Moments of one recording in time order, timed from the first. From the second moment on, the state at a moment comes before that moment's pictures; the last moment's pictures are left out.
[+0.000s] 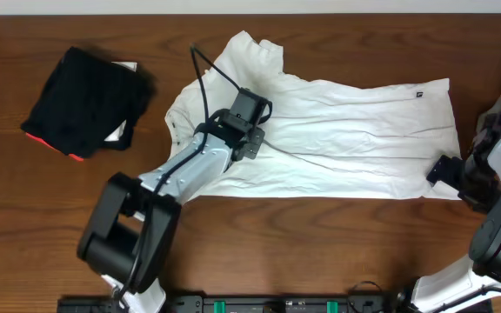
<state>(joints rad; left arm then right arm) -0.52 1.85 1.14 -0.37 -0.17 -0.07 -0.48 1.83 1.07 -0.84 0.14 0.23</state>
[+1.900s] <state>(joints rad) -0.20 1.75 1.18 -0.73 0.10 -0.57 -0.48 1.83 1.07 -0.83 0.14 0.23</state>
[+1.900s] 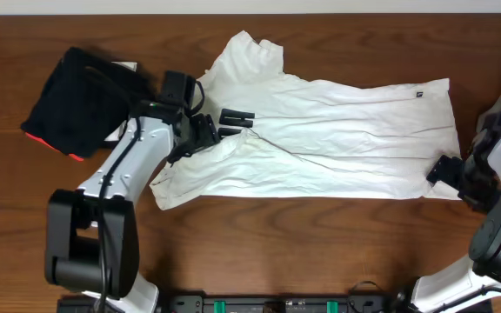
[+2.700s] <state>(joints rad) -0.20 1.79 1.10 -0.61 0.12 -0.59 -0.48 1.83 1.07 -0.83 0.14 0.23</state>
